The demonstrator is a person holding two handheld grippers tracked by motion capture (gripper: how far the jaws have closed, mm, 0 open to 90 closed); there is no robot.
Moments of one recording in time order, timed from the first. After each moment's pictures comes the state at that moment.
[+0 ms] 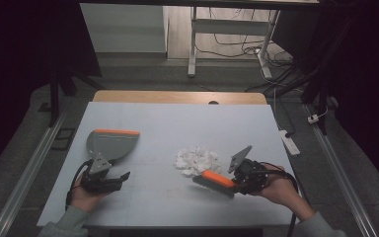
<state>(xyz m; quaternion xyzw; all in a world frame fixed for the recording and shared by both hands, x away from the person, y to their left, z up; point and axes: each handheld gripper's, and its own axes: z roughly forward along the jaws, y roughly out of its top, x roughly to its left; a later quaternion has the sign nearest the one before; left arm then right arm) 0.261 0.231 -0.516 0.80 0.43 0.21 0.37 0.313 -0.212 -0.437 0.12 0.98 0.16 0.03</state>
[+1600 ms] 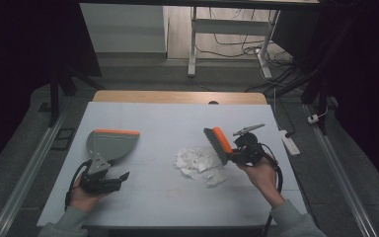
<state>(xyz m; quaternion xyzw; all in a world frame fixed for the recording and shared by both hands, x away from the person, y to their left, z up) 0.260 0.233 -0.517 0.80 0.43 0.21 0.37 0.367 -0.216 -0.431 0.41 0.86 0.28 0.12</state>
